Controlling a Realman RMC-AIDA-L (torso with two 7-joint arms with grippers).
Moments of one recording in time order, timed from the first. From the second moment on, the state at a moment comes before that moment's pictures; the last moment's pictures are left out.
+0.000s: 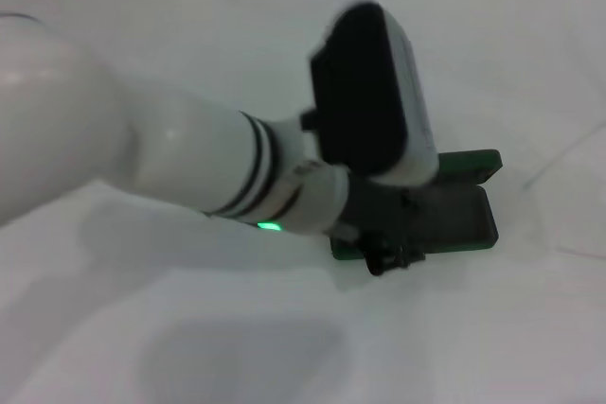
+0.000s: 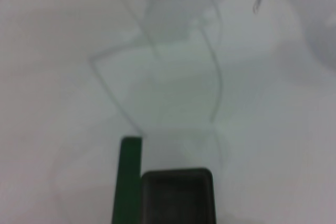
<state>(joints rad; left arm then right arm) -0.50 -2.09 1.98 1.54 2.35 1.13 -2.29 0.45 1.95 -0.02 -1.30 -2.35 -1.98 1.75</state>
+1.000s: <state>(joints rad) -0.34 -2.09 1.17 1.54 1.42 1.62 -2.11 0.51 2.00 -0.55 -0.96 -1.92 -1.91 1.56</state>
